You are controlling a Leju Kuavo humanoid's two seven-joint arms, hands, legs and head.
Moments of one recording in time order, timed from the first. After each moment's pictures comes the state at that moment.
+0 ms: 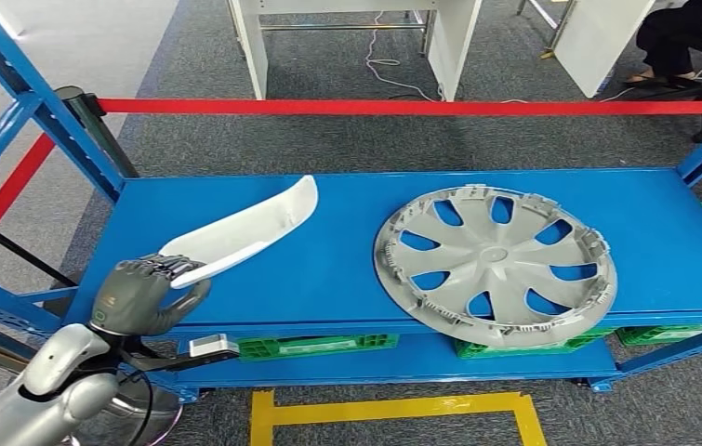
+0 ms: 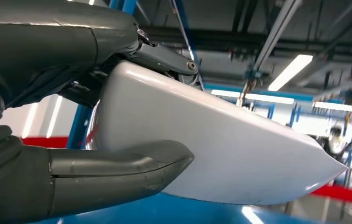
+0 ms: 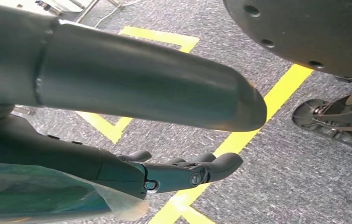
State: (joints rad) left arm -0.24 0.34 -0.61 -1.48 -0.91 0.50 -0.21; right arm -0.04 -0.25 1.48 -0.39 -1.03 -0.03 -0.06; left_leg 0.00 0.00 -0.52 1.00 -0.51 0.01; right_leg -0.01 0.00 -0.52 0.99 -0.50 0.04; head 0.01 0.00
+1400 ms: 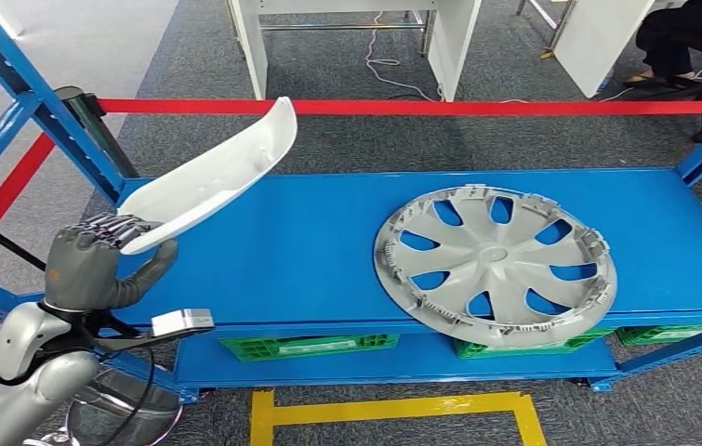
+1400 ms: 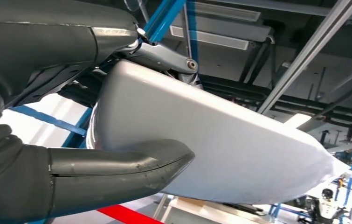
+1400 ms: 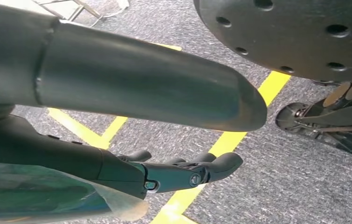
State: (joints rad) left arm -0.29 0.35 -0.54 -1.65 -0.88 0.57 -0.21; right arm -0.04 -0.23 1.46 -0.37 -1.09 -0.03 -0.09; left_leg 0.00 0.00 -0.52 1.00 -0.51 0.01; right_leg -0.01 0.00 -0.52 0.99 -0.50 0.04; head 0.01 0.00
